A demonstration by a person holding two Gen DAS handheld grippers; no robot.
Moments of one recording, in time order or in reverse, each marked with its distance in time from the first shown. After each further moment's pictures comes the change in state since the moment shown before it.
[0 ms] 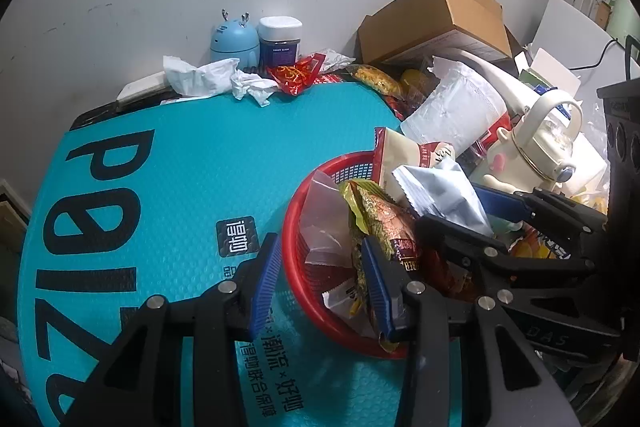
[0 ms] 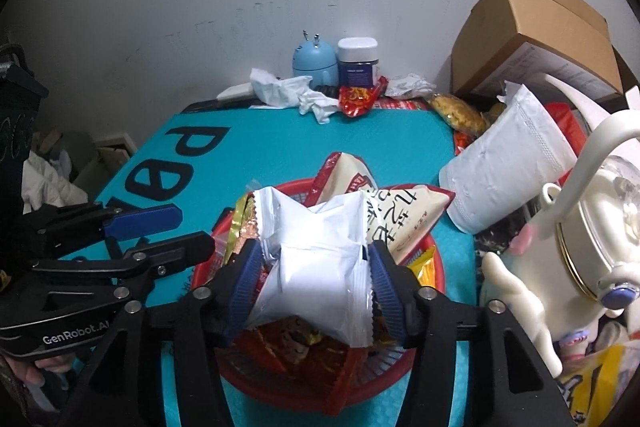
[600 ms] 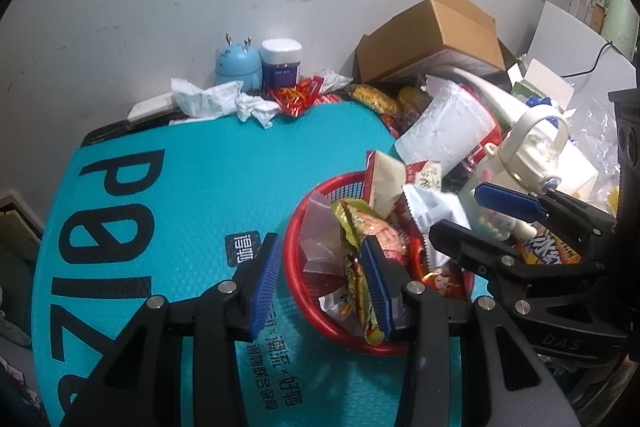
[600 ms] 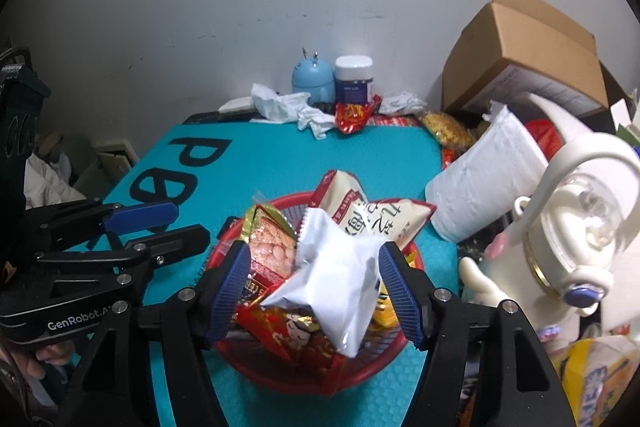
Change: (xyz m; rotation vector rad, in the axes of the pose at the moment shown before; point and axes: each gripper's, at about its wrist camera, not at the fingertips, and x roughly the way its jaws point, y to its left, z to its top) left arm -0.028 -0.007 0.006 0.016 -0.062 0.017; right arm -0.034 0.006 0.007 -0.025 -0.058 -0.026
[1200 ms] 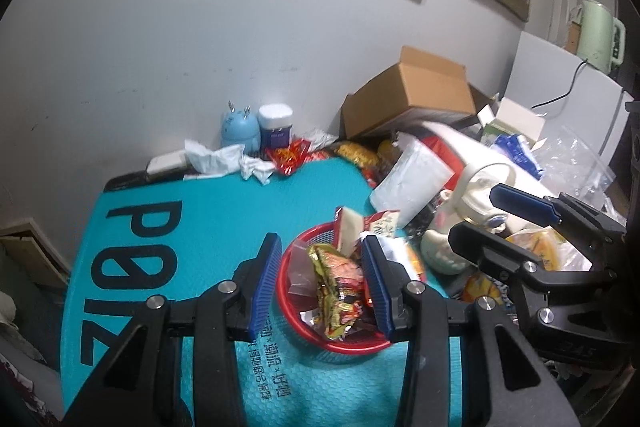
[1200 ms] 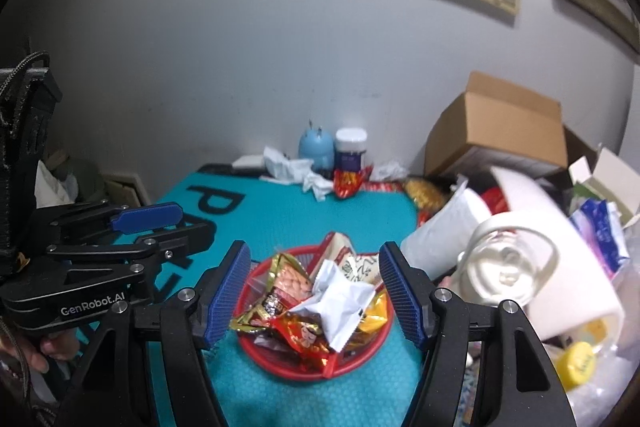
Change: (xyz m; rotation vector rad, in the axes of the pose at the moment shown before) left arm -0.085 -0.028 0.010 0.029 -0.167 0.020; right arm -0.097 0.018 0.010 -0.053 -0.202 -0.035
